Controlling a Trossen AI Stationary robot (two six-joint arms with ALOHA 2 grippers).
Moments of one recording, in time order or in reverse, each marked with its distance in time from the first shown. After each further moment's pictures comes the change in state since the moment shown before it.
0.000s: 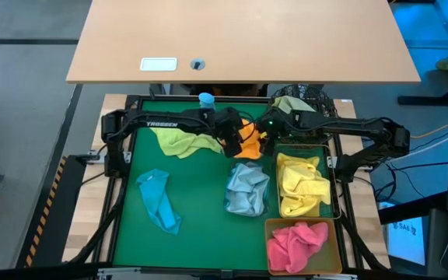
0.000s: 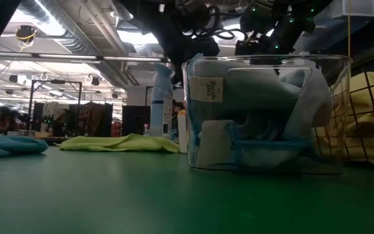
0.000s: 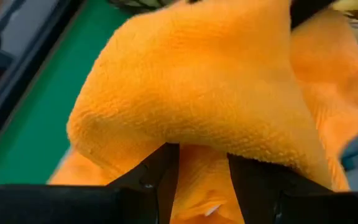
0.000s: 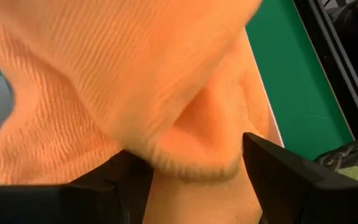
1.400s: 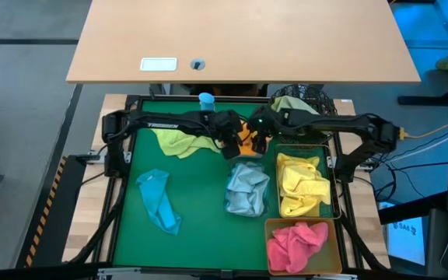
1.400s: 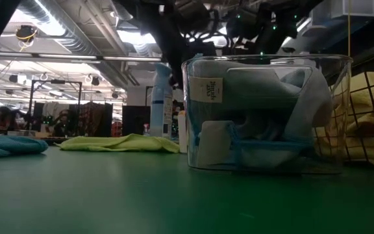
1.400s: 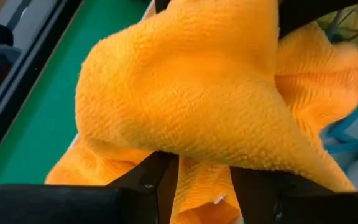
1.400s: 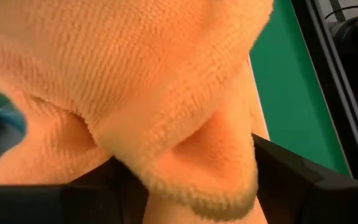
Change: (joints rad) left arm -0.007 0.002 -0.015 -0.019 -0.038 0.028; right arm -0.006 0.134 0.089 0.040 0.008 -0.077
